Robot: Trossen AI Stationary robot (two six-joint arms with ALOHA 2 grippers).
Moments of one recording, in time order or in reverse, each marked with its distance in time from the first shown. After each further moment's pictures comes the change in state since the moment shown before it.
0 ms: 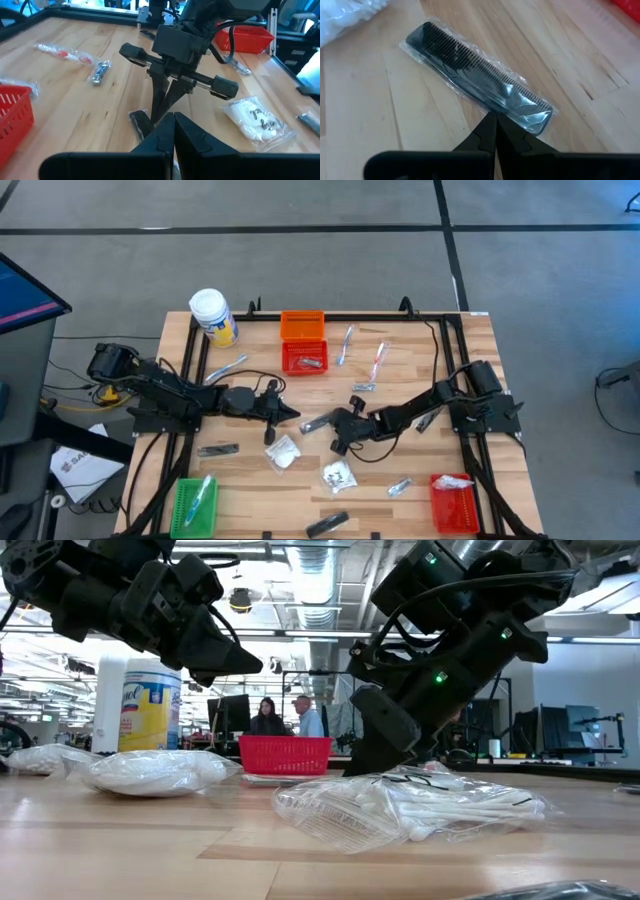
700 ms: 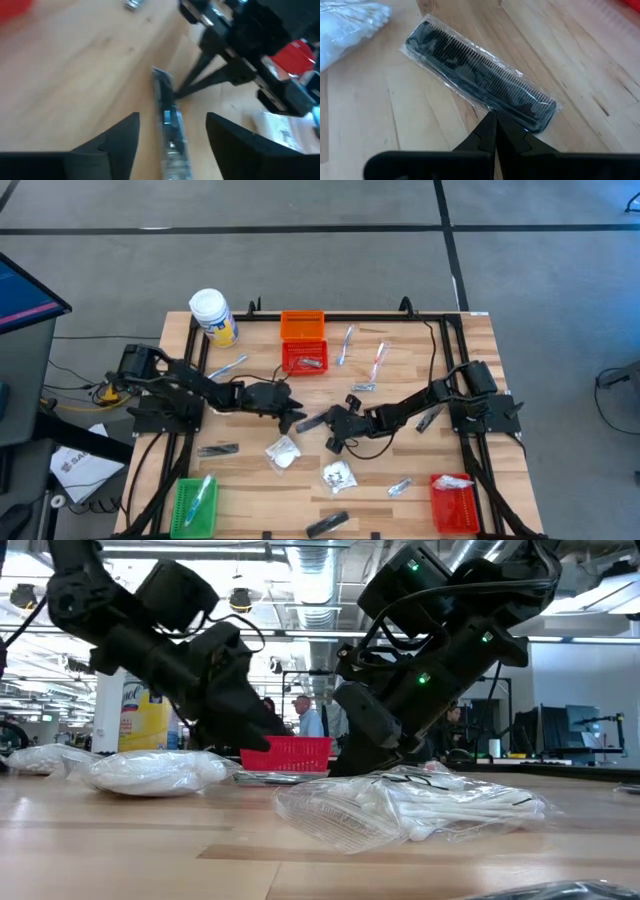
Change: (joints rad) left arm 0.127 0.268 0.074 0.001 0.119 -0.450; right arm -0.022 0.058 0.023 0.019 -0.061 0.016
